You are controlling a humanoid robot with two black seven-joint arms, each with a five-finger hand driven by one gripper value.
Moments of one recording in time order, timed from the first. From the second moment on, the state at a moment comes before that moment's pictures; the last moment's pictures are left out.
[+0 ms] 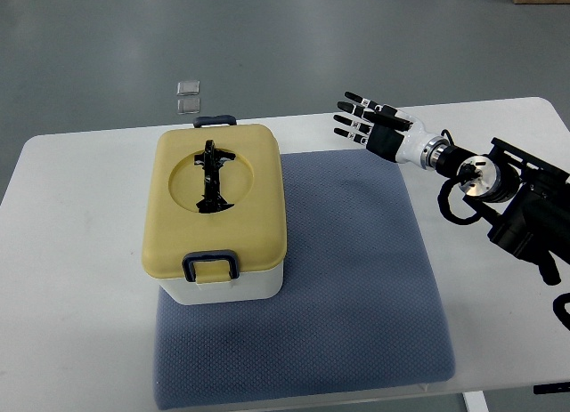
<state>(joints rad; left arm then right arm) 0.07 0.00 -0.08 -0.14 0.03 -0.12 0.12 0.90 -0.17 0.52 0.53 0.21 0.36 -0.03</state>
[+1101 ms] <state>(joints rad) 0.07 0.00 -0.08 -0.13 0.03 -0.12 0.12 0.98 -0.25 0.50 0.52 0.06 0.34 -0.03</state>
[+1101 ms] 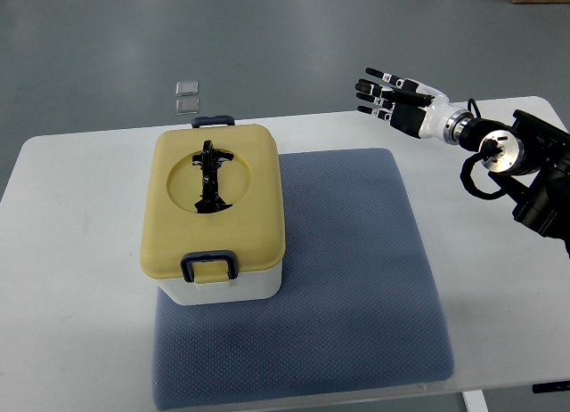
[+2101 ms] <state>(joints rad) 0.07 0.00 -0.08 -0.13 0.03 -0.12 0.12 1.32 -0.33 0.43 0.98 -1.15 0.43 0.28</state>
